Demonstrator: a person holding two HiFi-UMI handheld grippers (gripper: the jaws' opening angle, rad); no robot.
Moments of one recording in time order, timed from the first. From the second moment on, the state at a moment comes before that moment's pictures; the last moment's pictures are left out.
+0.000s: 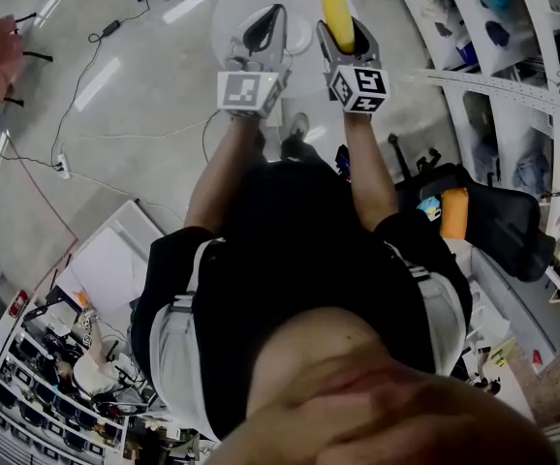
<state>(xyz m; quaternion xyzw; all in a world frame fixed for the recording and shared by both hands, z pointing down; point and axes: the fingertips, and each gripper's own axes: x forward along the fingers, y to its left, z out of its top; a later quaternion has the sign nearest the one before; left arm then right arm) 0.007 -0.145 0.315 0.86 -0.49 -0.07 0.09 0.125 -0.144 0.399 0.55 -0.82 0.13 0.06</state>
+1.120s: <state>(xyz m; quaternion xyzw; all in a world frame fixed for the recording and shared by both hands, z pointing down) -0.004 -0.107 0.273 0.87 -0.47 -0.11 0.03 0.109 -0.095 0.315 0.55 -0.84 0.07 0.00</state>
